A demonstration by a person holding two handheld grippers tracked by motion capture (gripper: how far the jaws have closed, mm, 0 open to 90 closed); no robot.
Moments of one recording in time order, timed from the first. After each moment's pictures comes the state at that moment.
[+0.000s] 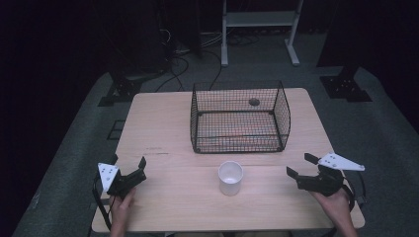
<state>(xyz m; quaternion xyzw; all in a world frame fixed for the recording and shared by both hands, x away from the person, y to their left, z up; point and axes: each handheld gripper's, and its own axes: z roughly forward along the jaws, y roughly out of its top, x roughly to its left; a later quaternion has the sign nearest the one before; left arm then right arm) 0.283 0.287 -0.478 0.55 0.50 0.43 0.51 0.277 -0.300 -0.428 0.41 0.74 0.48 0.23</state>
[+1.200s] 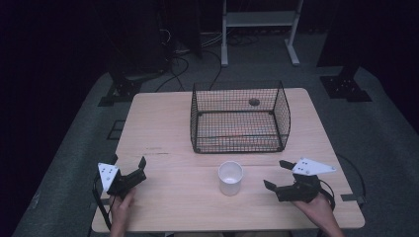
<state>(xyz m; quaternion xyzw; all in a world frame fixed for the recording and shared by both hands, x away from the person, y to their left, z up) 0.283 0.287 -0.478 0.55 0.50 0.43 0.51 0.266 -0.240 -0.425 0.33 0.80 0.48 0.18</state>
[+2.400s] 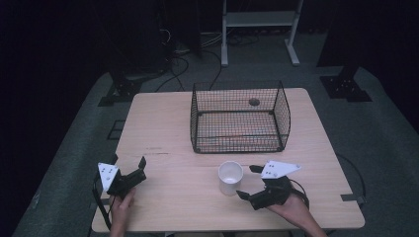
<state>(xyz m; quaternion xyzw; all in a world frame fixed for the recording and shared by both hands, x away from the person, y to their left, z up) 0.283 0.288 -0.478 0.55 0.50 0.43 0.51 0.267 -0.169 -0.422 0.25 0.84 0.48 0.12</state>
